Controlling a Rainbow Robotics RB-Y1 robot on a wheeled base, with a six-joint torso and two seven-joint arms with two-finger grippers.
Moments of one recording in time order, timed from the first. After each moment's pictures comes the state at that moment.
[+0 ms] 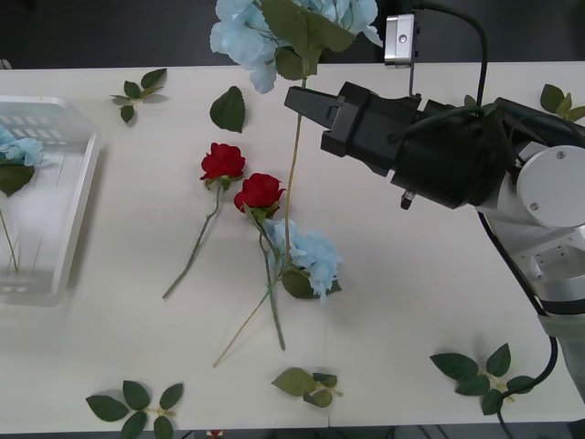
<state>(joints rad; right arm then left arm) -0.35 -0.41 0.19 -1.95 -1.61 0.72 1.83 -0.55 1.08 -0.23 -1.21 0.84 1.28 -1.11</state>
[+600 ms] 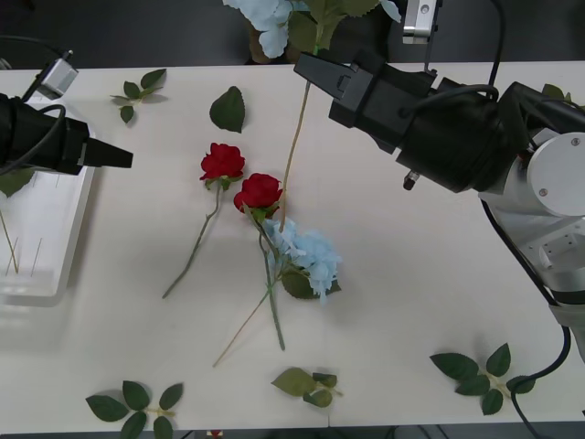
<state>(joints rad) -0.38 -0.46 0.22 -1.95 -1.66 0.58 1.83 -0.48 0.96 -0.05 -1.55 1.60 1.34 -1.74</state>
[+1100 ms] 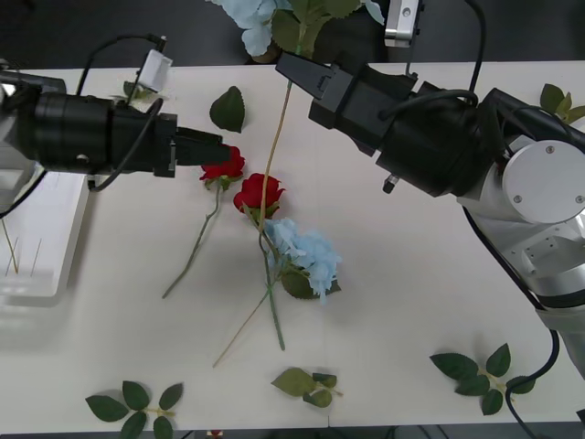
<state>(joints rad) -0.40 -0.45 0.29 -1.95 -1.66 0.49 1.83 -0.58 0.68 -0.17 -1.40 1.96 1.28 -2.23</state>
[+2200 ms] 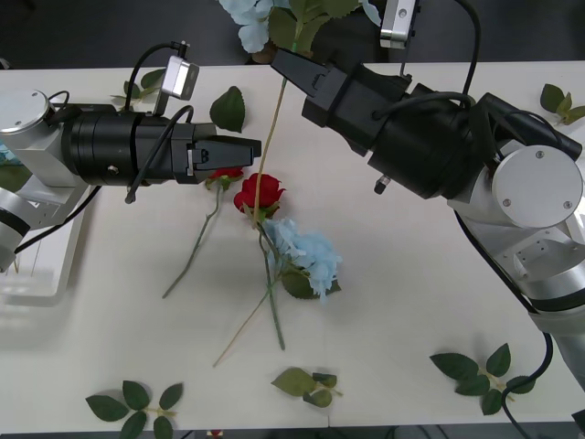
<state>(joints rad) -0.40 -0.44 0.32 -1.95 -1.67 0.44 1.83 -0.63 0.60 -0.26 -1.24 2.24 1.36 -2.38</state>
